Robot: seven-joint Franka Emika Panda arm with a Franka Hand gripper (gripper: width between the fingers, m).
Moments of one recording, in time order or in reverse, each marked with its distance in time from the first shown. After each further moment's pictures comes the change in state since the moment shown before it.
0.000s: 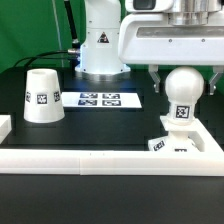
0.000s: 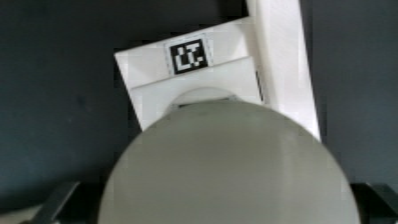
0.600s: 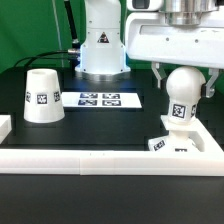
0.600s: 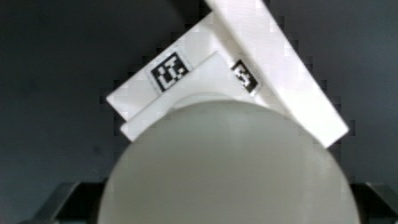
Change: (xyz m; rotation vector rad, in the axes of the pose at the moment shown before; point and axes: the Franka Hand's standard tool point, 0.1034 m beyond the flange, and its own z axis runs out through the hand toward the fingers) arm 0.000 -0.002 -0.001 0.007 -0.004 0.414
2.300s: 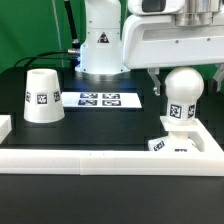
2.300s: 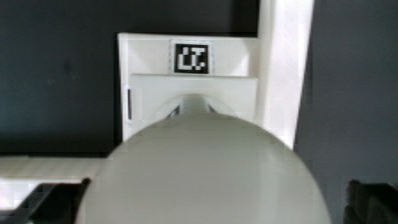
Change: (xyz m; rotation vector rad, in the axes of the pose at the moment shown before) arm -0.004 -0.001 0.001 0.000 -0.010 -0.927
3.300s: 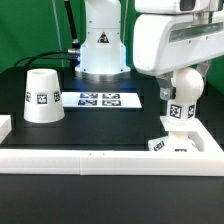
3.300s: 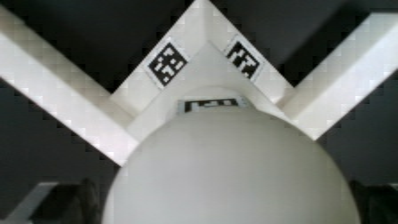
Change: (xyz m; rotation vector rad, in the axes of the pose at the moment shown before) arm 0.001 0.005 -0.001 -0.043 -0.013 -0.658
